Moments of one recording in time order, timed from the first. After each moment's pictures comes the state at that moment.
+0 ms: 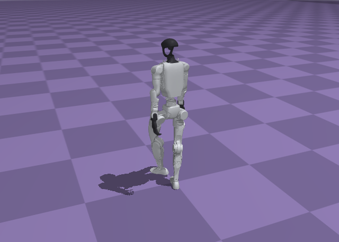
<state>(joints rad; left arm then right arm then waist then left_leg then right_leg) 0.06 0.11 0.32 1.49 0.59 0.13 -0.10 -0.22 -0.15 0.04 1.30 -0.74 0.22 0.10 0.05 0.00 0.12 -0.27 -0.06 0.50 0.20 0.14 0.02 0.19 0.08 -0.46 -0.02 -0.19 -0.09</state>
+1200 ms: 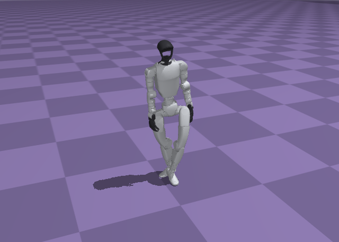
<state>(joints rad) -0.03 0.05 0.17 1.38 0.61 0.17 -0.01 -0.08 -0.07 -0.03 1.43 -0.35 0.22 0.13 0.26 -0.04 0.12 -0.24 -0.20 0.39 0.36 -0.05 0.23 0.22 -0.08 -0.94 -0.06 -0.25 0.10</state>
